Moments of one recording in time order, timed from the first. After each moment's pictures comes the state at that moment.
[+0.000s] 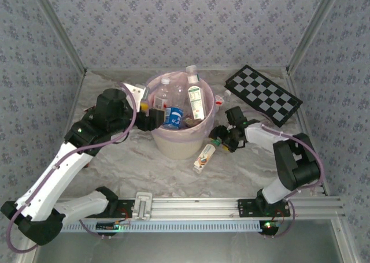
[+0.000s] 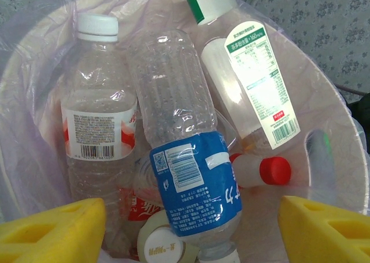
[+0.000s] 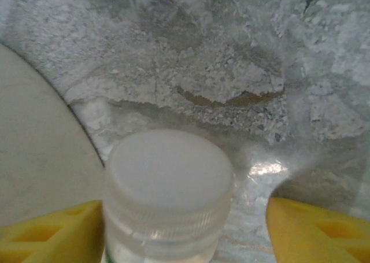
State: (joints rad) left arm -0.64 1.02 1.27 -0.74 0.11 -0.29; right arm 0.37 1.57 0.81 -0.42 -0.30 0.88
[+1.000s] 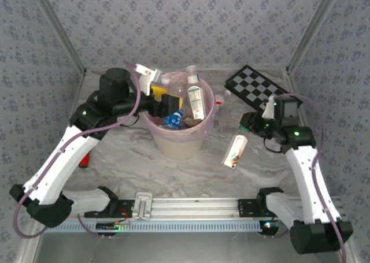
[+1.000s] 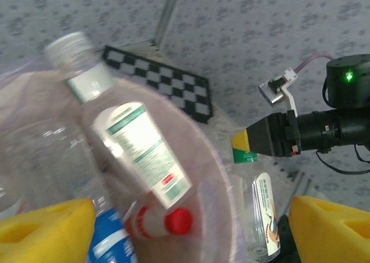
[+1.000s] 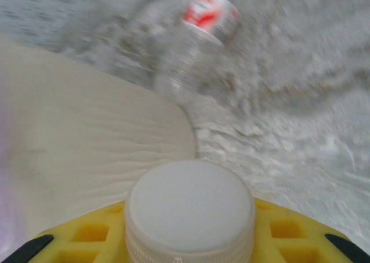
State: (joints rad) left arm -0.67 1.21 1.55 -0.68 0.39 -0.33; right arm 0.07 0.93 1.07 -0.88 -0.41 0.50
